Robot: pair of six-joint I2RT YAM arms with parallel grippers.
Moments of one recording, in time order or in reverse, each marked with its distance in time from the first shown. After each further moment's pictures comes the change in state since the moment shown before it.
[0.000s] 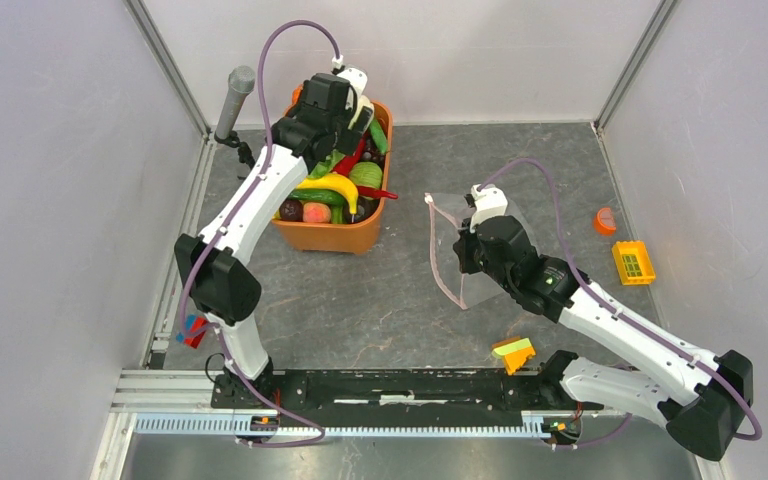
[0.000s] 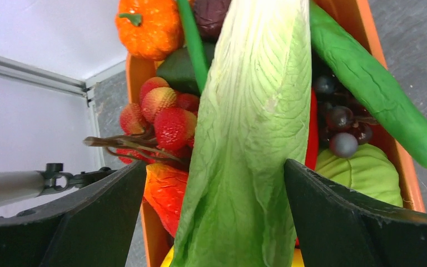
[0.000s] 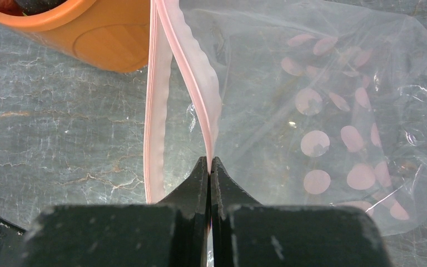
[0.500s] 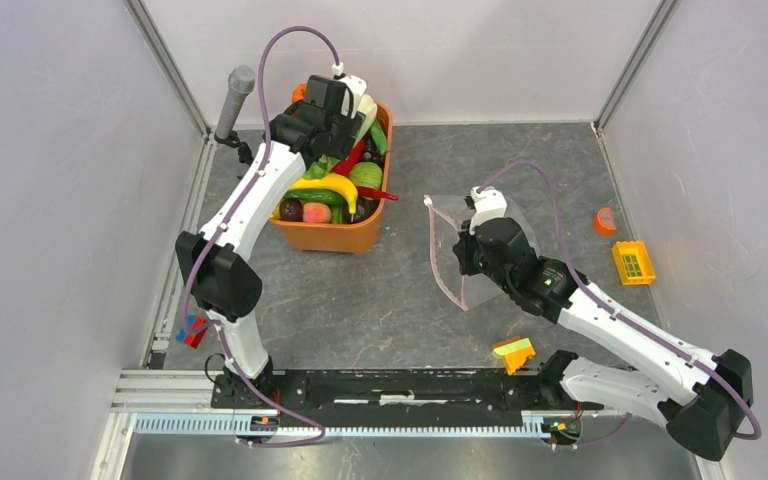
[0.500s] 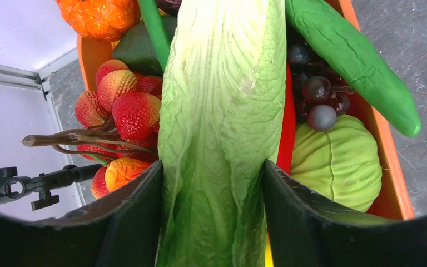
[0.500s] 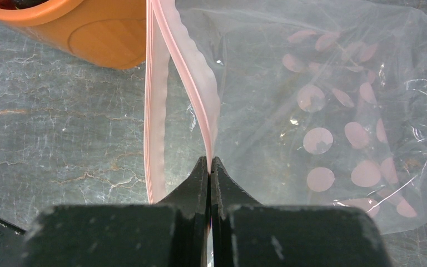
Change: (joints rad) left arm 0.034 0.027 0.024 -0.111 0.152 -0.030; right arm 0.000 0.000 -0.021 0.016 -0.002 0.007
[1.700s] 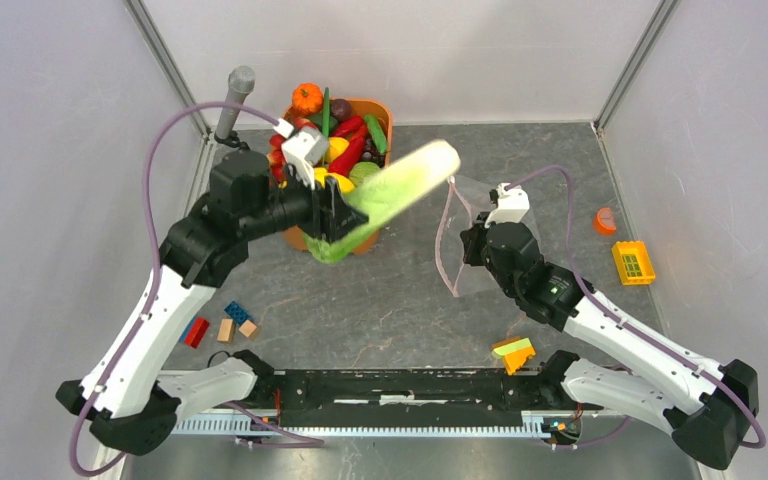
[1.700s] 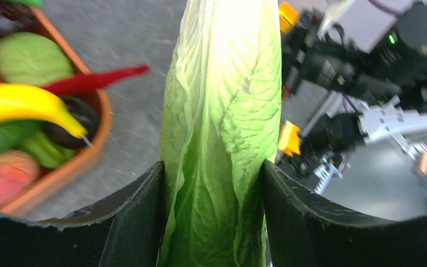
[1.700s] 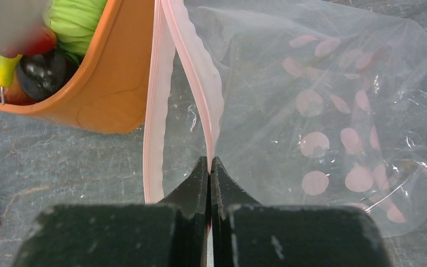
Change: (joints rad) left arm -0.206 -0.806 -0.516 0.028 0.597 -0.420; right arm 0.000 -0.061 -0.056 0.134 0.171 0.125
